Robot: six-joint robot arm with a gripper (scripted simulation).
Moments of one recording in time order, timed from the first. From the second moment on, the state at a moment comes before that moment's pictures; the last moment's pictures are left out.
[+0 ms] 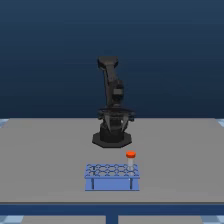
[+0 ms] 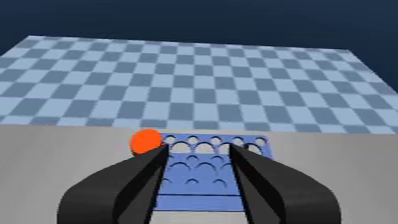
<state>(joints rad) 0.17 -0.65 1.14 0.92 -0.23 -0.90</state>
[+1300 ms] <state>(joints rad) 0.33 -0.27 0.87 1.40 -0.29 -1.22</state>
